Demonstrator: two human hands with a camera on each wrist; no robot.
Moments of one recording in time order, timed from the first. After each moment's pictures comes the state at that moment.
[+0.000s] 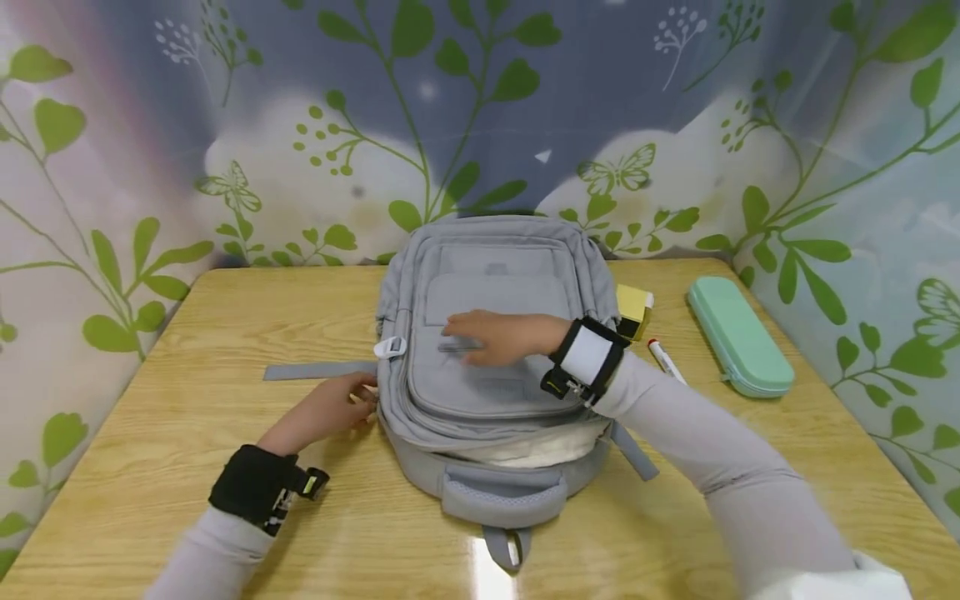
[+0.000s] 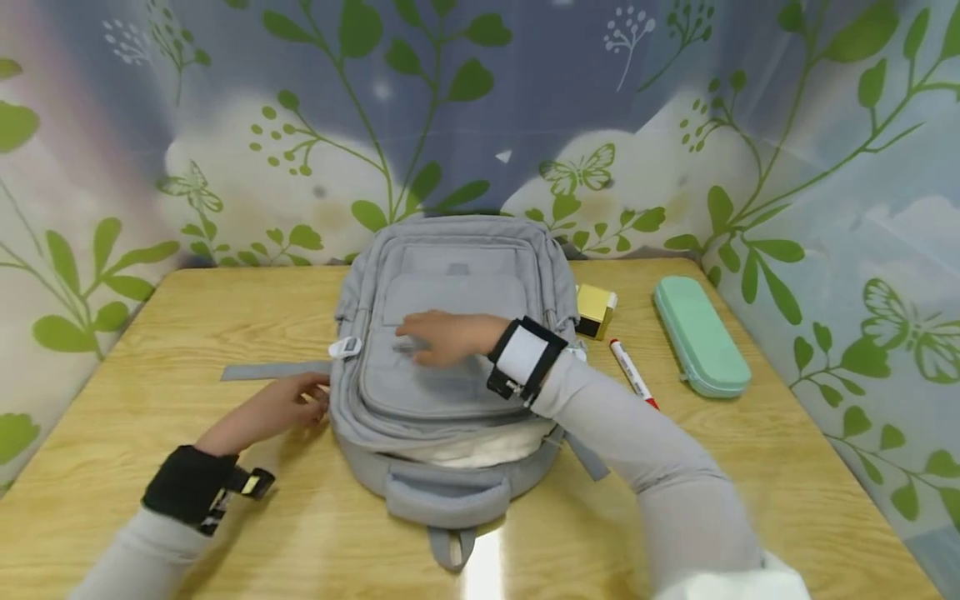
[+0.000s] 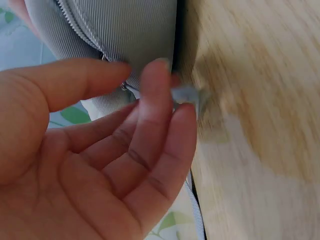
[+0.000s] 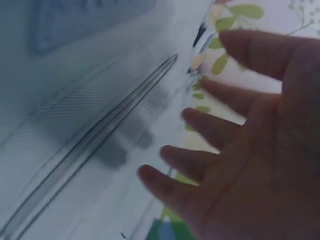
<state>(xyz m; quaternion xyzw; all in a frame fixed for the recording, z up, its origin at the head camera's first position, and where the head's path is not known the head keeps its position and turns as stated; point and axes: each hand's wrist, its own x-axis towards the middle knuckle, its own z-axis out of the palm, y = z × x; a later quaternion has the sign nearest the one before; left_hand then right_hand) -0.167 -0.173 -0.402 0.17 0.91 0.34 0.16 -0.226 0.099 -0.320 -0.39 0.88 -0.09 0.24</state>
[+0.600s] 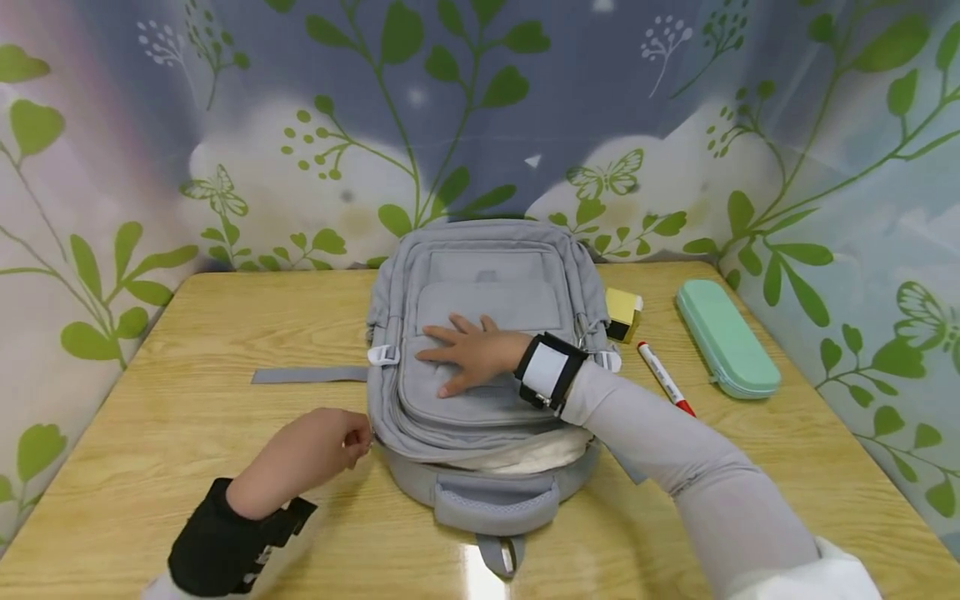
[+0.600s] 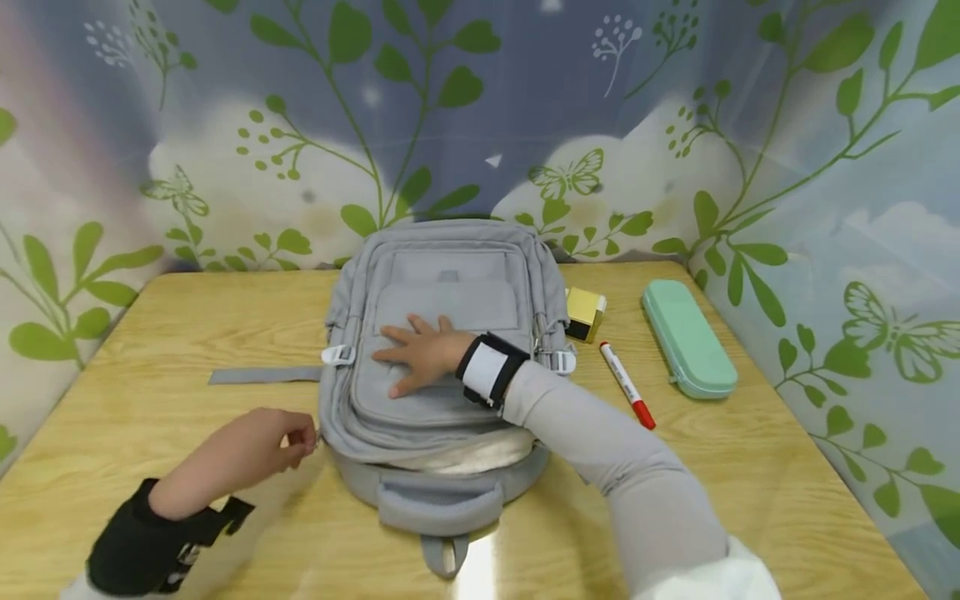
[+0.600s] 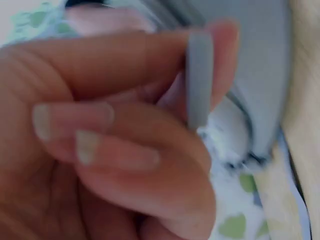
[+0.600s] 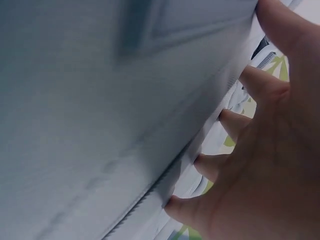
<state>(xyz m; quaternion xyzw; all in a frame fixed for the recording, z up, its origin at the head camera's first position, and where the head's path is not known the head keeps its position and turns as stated) -0.111 -0.146 -0.357 0.23 0.95 0.19 0.12 -0.231 0.081 -0.348 -0.36 0.90 0.06 0.23</state>
